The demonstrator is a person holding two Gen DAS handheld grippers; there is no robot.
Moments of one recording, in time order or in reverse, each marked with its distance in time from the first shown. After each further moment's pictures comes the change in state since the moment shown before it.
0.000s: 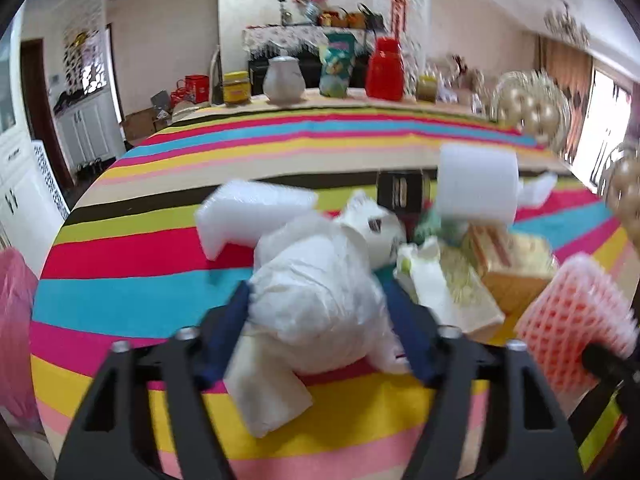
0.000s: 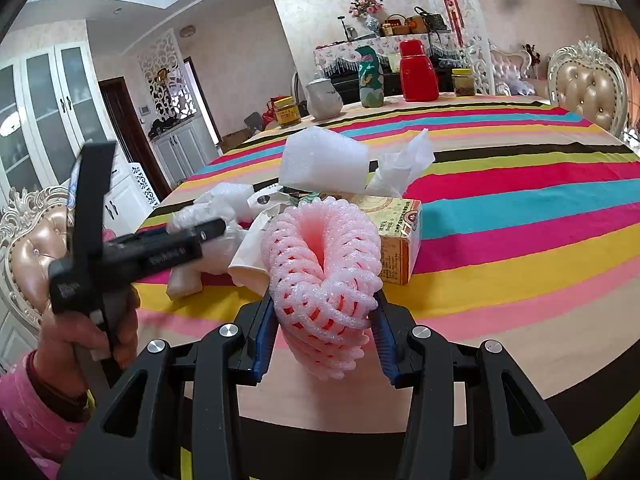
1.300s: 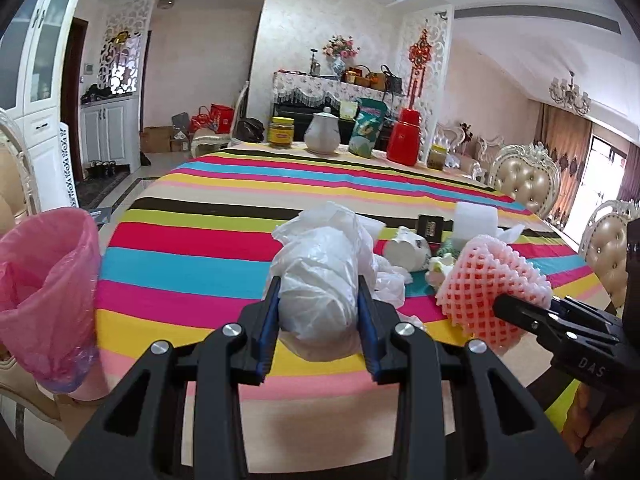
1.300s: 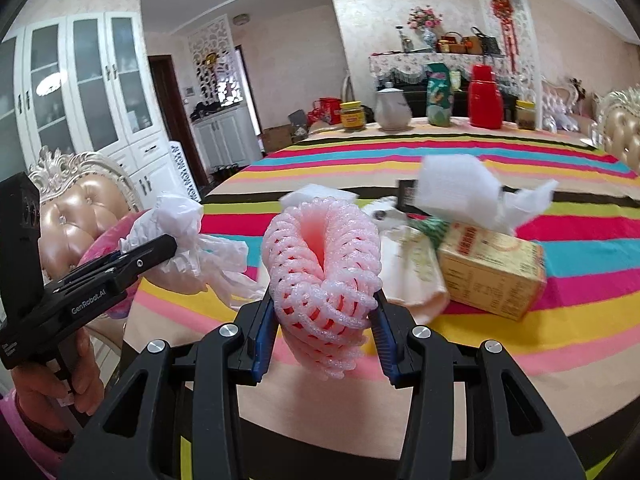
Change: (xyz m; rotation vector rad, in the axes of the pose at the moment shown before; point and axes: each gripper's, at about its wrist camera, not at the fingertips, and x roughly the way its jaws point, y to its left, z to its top) left arm -0.121 0.098 -0.058 -0.168 -0.218 -0.031; right arm 0.021 0.106 0.006 -0.161 -0.015 0.106
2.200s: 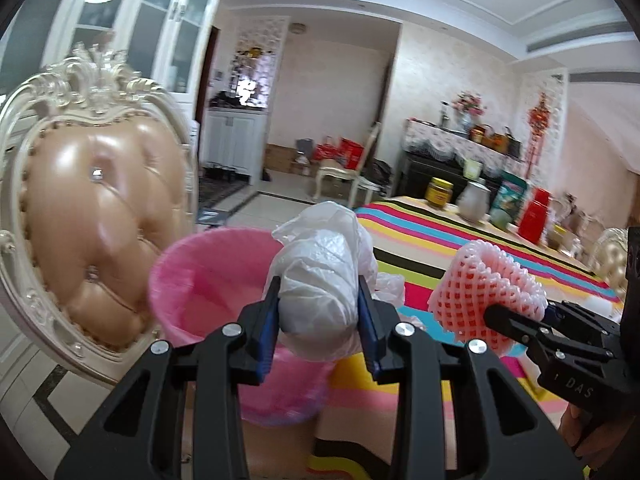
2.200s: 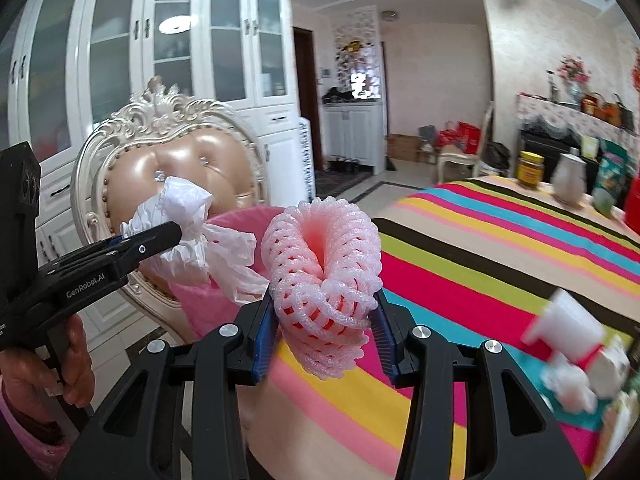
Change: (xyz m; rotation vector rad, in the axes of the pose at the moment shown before) left arm -0.117 0.206 0.013 -0.230 -0.152 0.398; right arm 0.109 0.232 0.052 -0.335 0.000 0.365
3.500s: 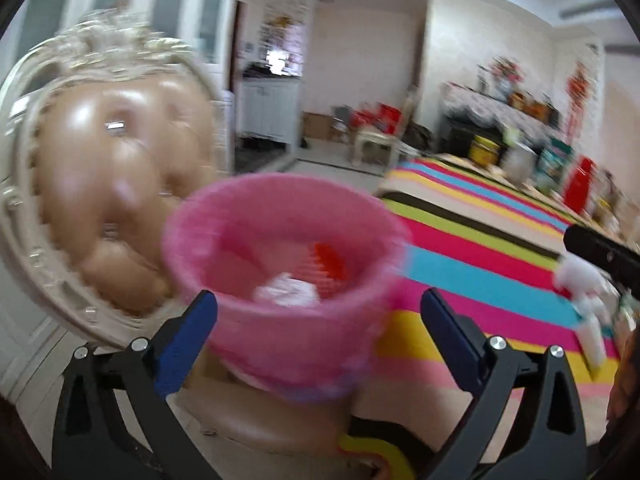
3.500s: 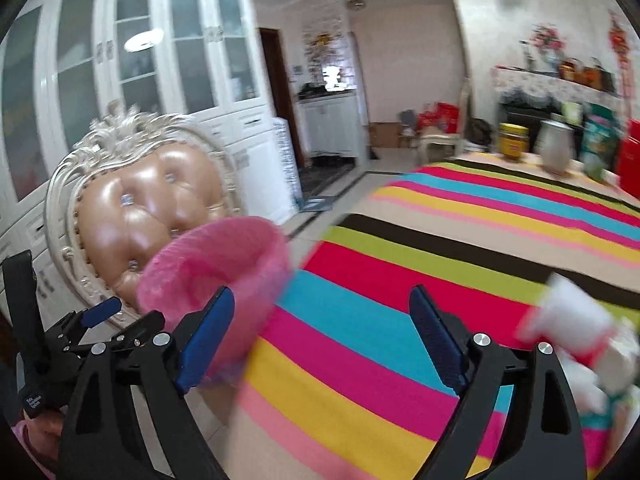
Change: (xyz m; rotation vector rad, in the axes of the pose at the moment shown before) left arm 0.049 -0.012 -0.033 0.040 0.141 0.113; right arm 0.000 -0.063 -0.003 0.144 0.008 -0.068
